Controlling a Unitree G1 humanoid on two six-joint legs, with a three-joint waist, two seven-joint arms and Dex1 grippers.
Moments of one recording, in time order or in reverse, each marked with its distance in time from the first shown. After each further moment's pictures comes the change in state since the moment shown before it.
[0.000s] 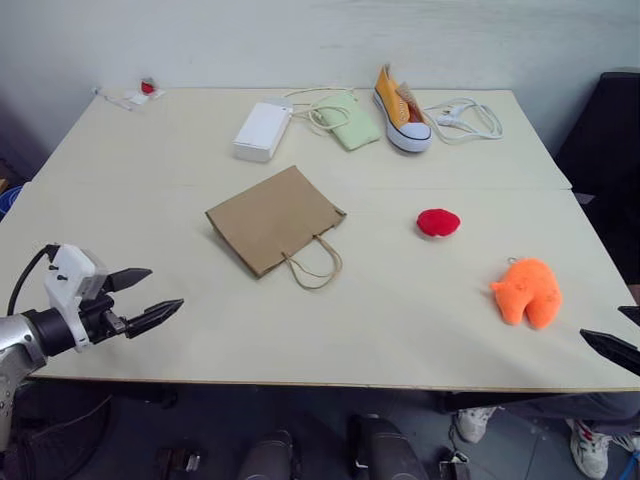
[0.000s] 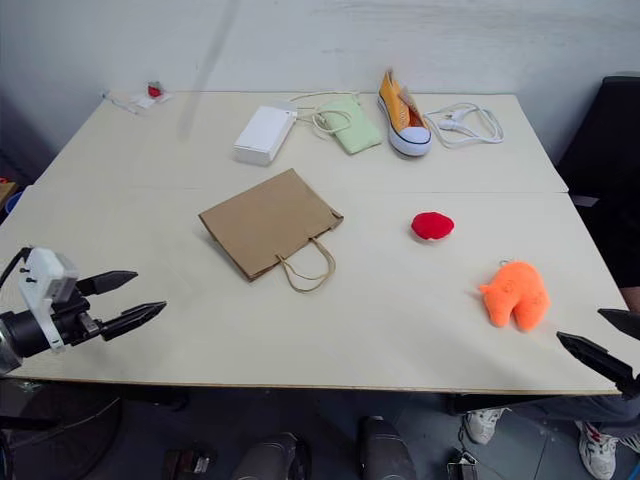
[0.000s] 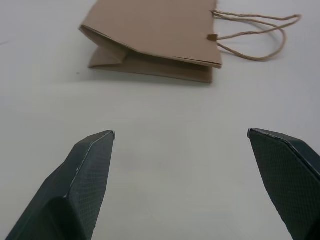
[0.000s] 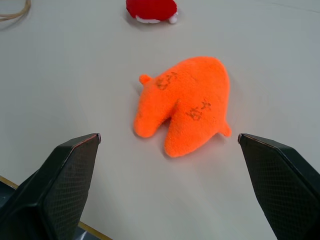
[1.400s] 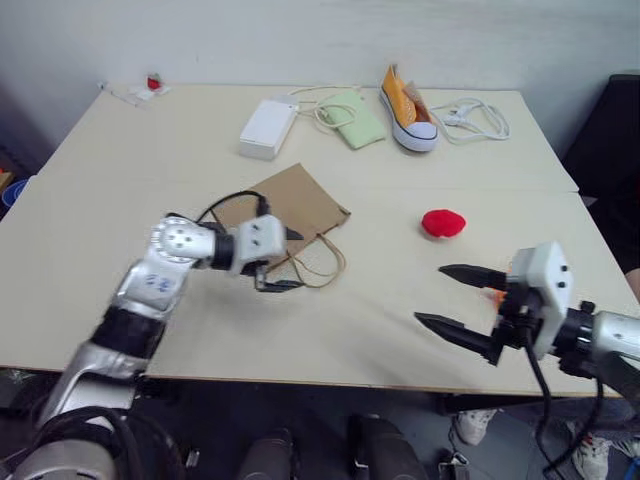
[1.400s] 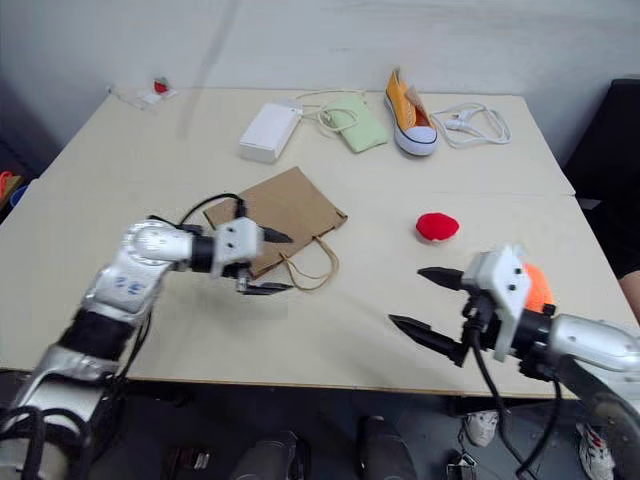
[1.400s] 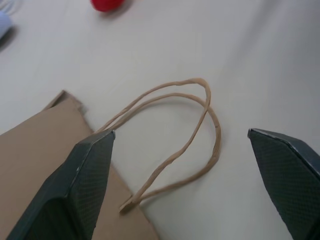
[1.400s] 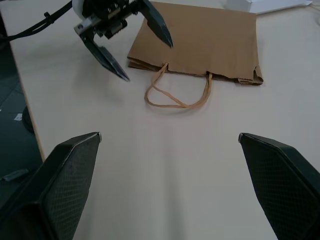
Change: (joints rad) left arm -0.859 -0.259 -0.851 0.553 0.499 -0.608 -0.184; right arm -0.424 0.100 0.613 -0.552 0.101 0.139 -0.360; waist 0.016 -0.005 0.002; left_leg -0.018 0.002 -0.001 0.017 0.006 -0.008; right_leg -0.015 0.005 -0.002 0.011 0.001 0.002
